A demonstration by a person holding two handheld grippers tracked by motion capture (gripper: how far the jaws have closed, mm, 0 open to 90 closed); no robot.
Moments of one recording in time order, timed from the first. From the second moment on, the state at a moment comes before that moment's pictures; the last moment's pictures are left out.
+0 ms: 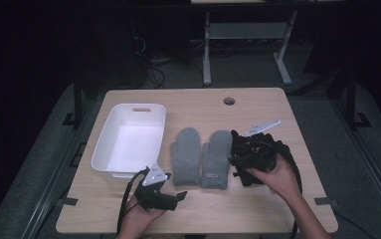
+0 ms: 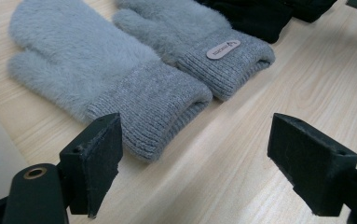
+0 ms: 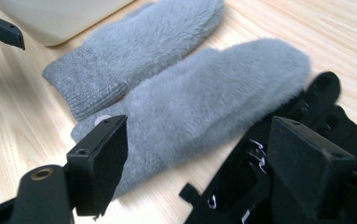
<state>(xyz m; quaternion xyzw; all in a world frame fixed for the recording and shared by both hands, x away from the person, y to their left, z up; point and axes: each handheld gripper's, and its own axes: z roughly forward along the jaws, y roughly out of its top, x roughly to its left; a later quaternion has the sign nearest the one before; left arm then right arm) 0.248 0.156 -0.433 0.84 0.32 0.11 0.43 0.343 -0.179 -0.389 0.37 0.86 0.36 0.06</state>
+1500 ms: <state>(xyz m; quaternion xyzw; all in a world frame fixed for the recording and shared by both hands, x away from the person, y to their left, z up) 0.243 0.158 -0.433 0.84 0.32 0.12 0.43 0.374 -0.113 -0.448 0.33 0.90 0.26 0.04</state>
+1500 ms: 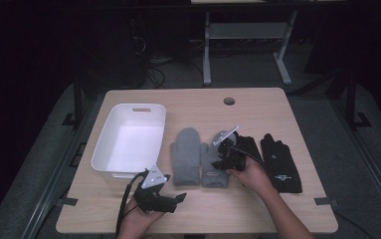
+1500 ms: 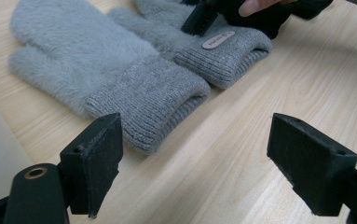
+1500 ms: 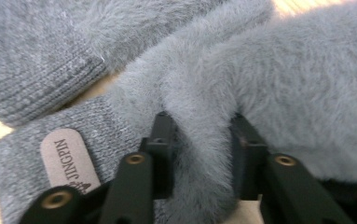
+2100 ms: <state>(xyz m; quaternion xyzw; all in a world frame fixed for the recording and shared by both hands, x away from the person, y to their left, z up) 0.242 0.163 -0.429 0.84 0.32 0.12 0.43 0.373 -0.123 -0.437 0.35 0.89 0.28 0.02</state>
